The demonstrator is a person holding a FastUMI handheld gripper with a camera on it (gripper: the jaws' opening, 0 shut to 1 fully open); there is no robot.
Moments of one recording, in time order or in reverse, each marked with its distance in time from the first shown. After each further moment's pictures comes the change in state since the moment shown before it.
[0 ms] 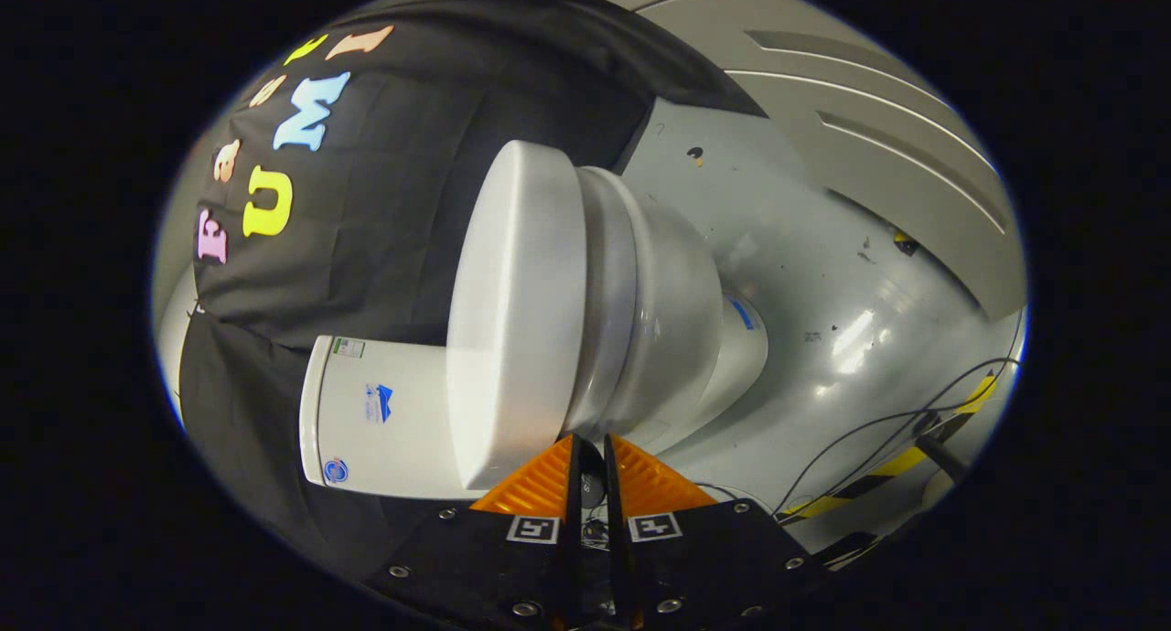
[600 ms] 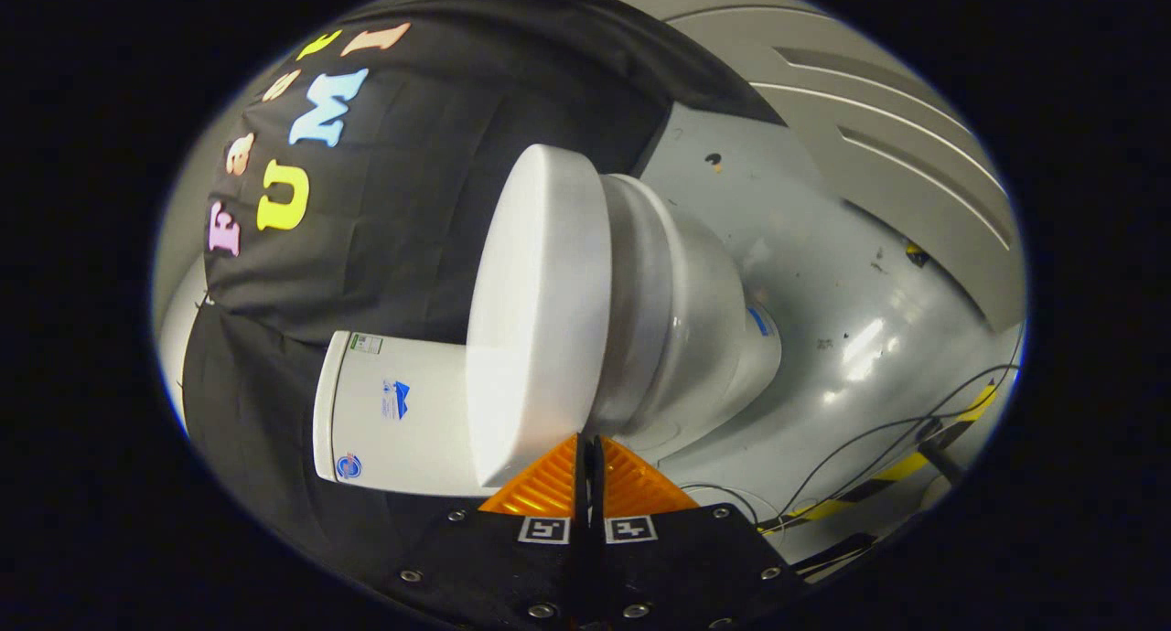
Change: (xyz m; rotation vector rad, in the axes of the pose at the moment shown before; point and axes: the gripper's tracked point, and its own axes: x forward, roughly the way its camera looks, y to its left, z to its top) arm -0.017 0.032 0.008 -0.131 -0.040 0.019
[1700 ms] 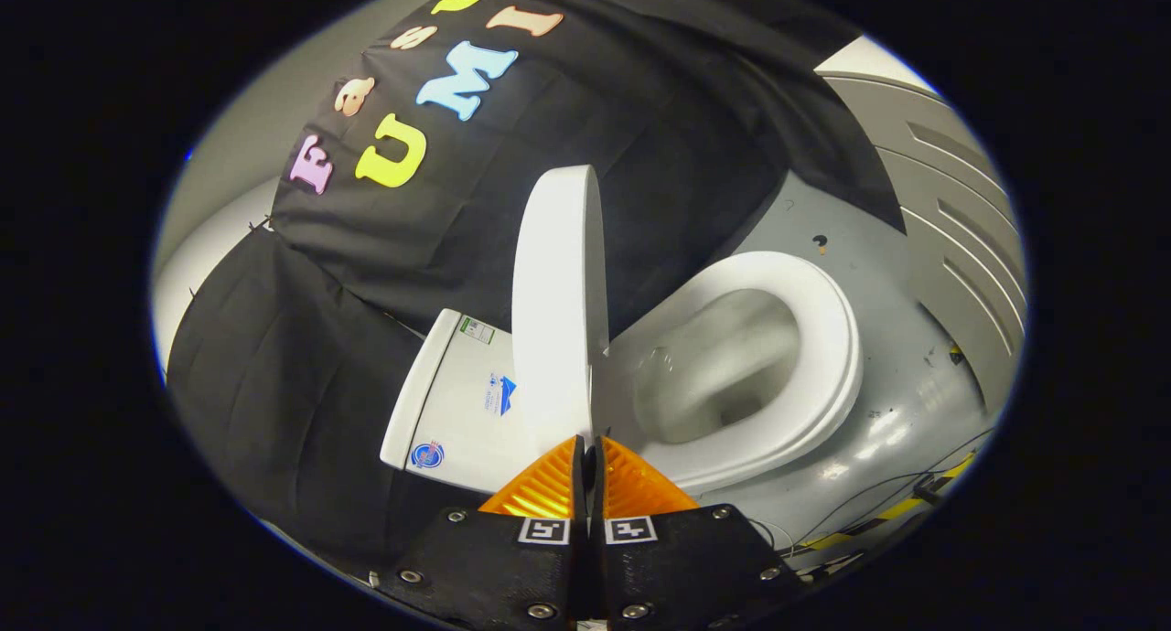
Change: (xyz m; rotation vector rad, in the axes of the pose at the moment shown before) arm -0.042 0.172 0.001 -0.234 -0.105 0.125
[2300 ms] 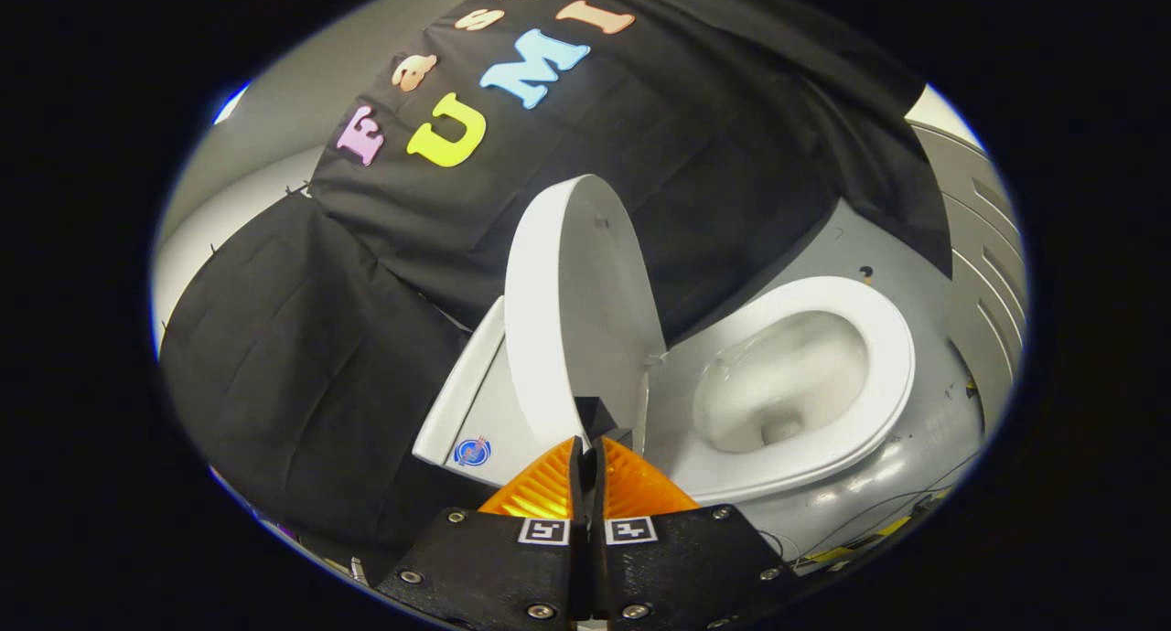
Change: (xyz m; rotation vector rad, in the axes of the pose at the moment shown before) arm 0.018 0.094 -0.009 -0.137 -0.010 0.081
